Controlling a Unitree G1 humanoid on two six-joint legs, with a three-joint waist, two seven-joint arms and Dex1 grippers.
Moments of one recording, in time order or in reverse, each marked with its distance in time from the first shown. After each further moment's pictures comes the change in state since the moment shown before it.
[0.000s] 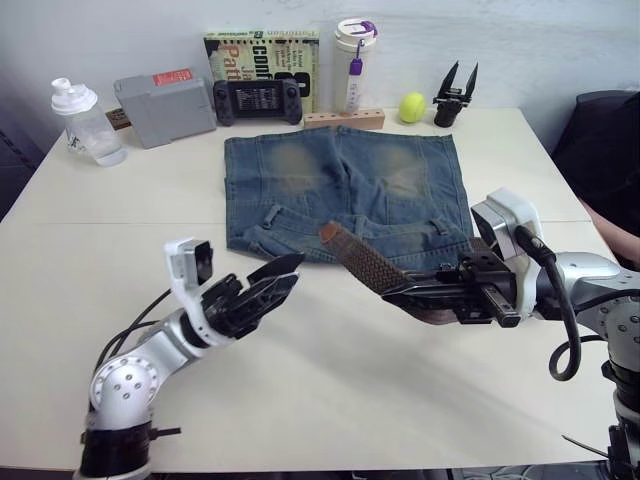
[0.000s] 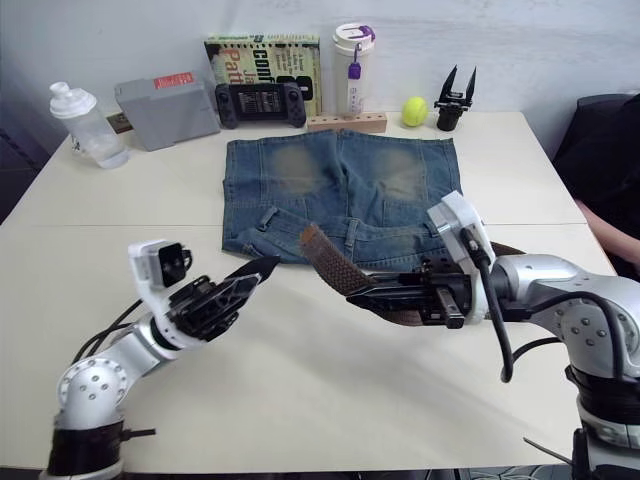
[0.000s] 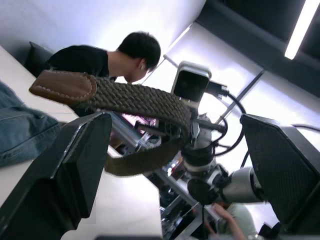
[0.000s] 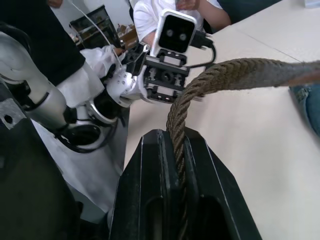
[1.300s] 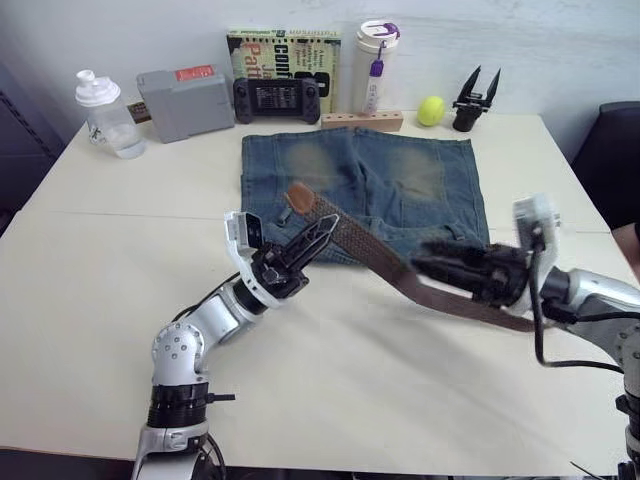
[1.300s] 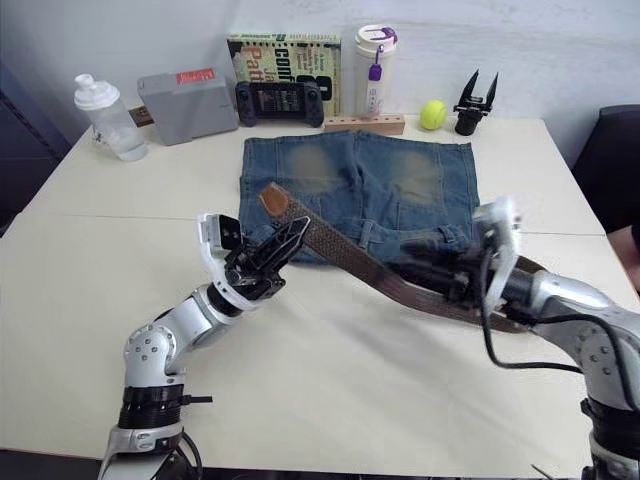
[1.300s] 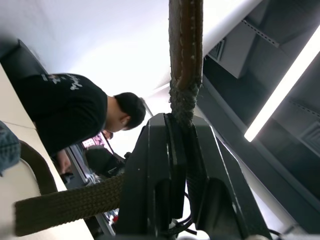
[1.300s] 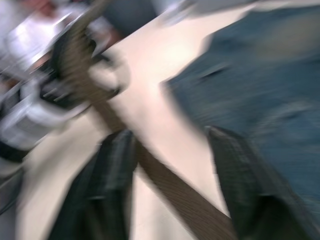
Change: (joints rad) left arm -0.180 -0.223 -0.041 0.190 -0.262 0.017 0.427; right arm 0.205 0.093 -0.264 0.064 -0.090 -0.155 -0.423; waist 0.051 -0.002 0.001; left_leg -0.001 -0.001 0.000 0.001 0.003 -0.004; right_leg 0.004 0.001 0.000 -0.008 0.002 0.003
